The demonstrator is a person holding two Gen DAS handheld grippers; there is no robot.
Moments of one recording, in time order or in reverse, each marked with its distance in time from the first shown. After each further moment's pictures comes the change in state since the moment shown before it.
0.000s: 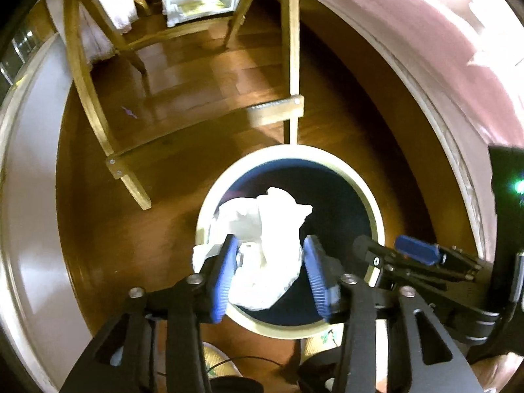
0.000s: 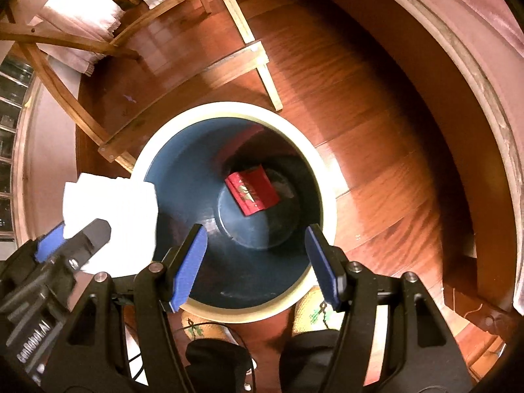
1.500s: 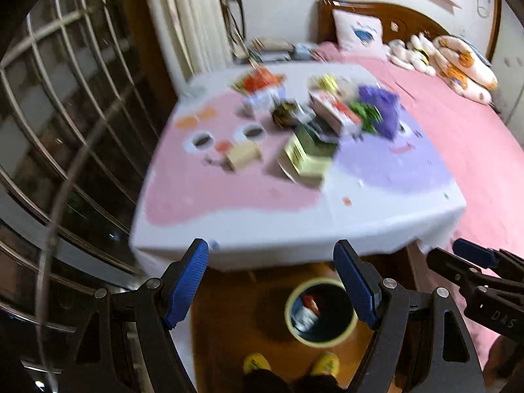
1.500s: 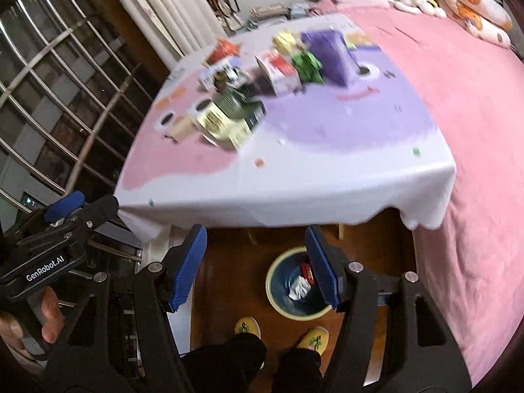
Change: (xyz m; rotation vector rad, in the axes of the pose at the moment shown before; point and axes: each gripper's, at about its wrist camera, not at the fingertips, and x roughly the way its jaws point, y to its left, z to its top) left arm -0.520 -0.011 0.110 -0.206 -0.367 0.355; right arm -0.487 0.129 0.095 -0.392 -0.287 0.282
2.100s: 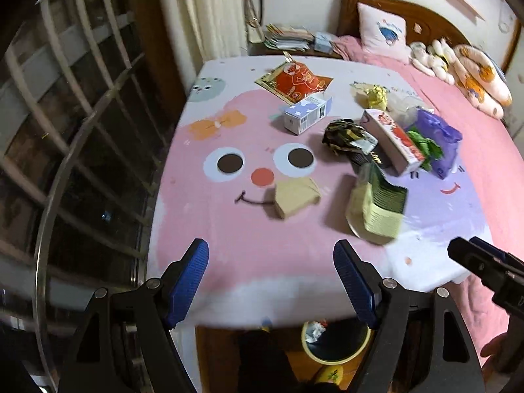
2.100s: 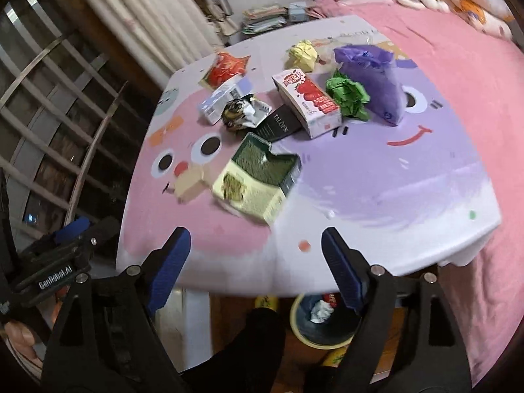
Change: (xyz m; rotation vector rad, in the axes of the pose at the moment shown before) left arm 0.128 0.114 0.106 -0.033 0.114 -0.064; right arm 0.110 0.046 0.111 0.108 0.011 -0.018
